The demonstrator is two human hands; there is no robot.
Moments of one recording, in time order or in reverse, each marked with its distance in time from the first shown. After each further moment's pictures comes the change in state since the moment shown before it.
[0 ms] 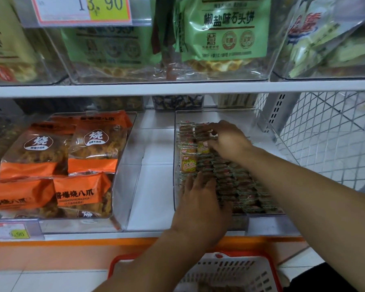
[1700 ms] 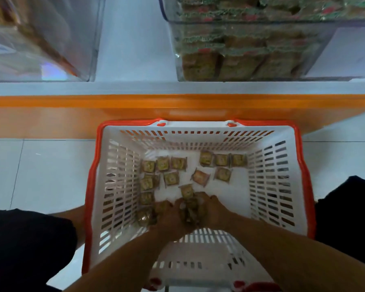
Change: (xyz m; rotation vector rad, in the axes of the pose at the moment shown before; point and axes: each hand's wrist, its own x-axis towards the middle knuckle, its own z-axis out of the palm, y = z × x) left_hand -0.225 -0.197 0.283 -0.100 -0.798 -0.642; right_hand -0.400 0.015 0.323 0.362 -1.117 0.553
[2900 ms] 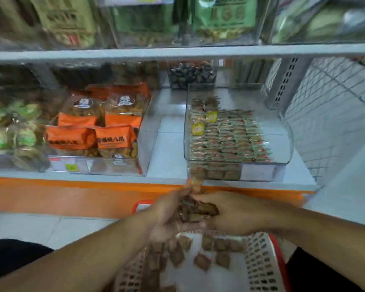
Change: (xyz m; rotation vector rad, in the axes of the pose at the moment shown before) left_hand -0.181 0.132 -0.217 -1.329 -0.134 0.339; right_hand -0.262 -0.176 -0.198 -0.310 0.230 -0.720
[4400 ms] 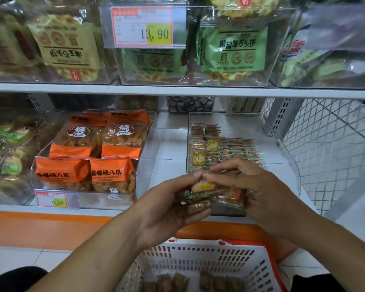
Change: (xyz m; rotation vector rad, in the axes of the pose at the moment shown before) left_hand -0.058 0.098 0.044 -0.022 -0.214 0.196; right_hand -0.009 -0.014 -0.077 -0.145 0.627 -0.293
